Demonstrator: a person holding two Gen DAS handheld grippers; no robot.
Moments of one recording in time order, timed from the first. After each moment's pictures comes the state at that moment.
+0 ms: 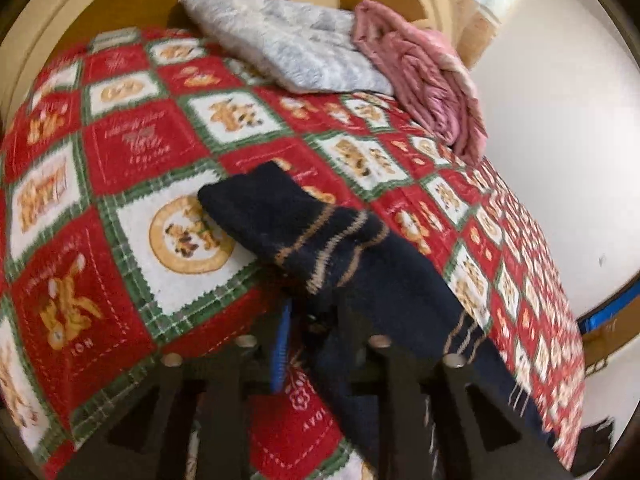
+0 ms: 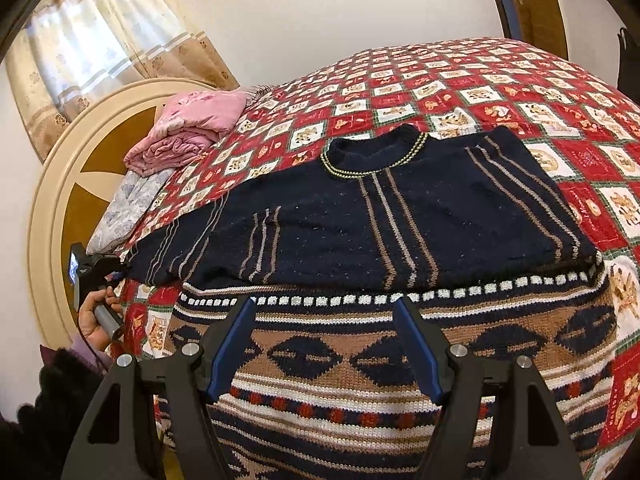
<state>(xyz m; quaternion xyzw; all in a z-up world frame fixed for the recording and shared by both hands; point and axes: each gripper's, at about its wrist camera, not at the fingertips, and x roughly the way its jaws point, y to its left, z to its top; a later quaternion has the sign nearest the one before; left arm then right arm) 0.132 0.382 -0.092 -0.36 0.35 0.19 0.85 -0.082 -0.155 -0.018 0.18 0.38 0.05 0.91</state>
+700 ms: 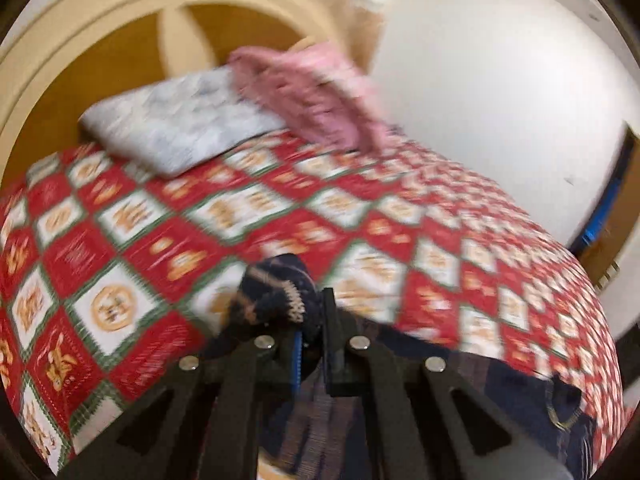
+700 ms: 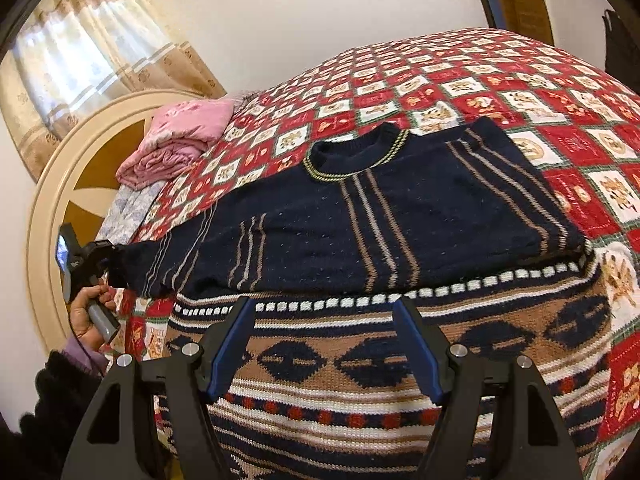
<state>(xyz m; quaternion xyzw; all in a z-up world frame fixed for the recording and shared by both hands) 0.137 0.271 0.000 -0.18 0.29 0.09 0.94 -0.087 -0.182 -0.016 0.21 0.37 0.03 0.90</state>
